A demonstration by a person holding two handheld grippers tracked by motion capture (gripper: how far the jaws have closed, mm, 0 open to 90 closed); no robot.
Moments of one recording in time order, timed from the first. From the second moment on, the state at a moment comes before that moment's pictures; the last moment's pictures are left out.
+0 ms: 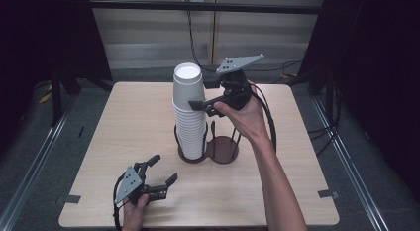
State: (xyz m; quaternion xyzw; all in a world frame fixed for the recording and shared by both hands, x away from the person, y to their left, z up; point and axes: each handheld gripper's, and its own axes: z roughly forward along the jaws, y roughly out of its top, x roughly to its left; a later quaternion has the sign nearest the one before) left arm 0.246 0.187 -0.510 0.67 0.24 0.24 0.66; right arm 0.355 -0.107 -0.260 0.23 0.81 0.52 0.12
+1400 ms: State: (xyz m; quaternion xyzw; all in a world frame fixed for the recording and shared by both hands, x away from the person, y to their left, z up) left arm 0.246 0.187 -0.510 0.67 0.24 0.23 0.66; right arm 0.382 -0.076 -0.244 0.22 0.82 0.50 0.15
